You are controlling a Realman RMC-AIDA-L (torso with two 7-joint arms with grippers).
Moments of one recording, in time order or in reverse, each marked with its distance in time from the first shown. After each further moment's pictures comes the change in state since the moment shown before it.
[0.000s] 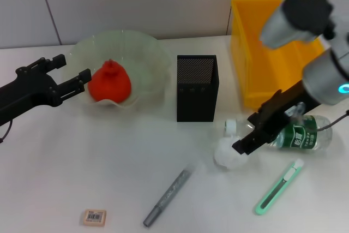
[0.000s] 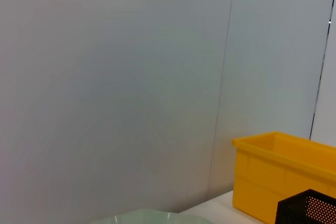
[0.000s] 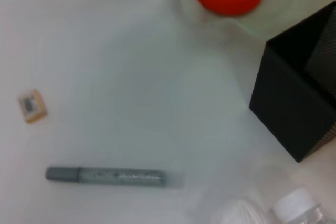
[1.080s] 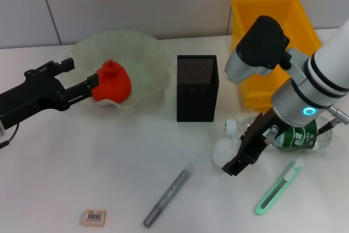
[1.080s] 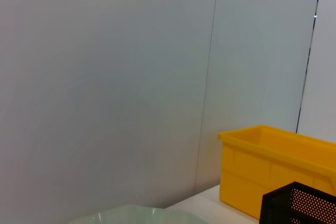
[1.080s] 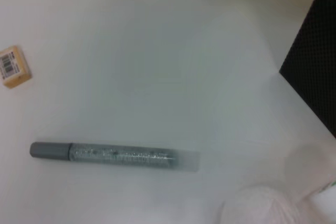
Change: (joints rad) left arm -0.002 -0.002 0.037 -0.008 -0.007 0.001 0.011; right arm 0.057 0.002 -0.131 -0.224 -0.022 0.139 0.027
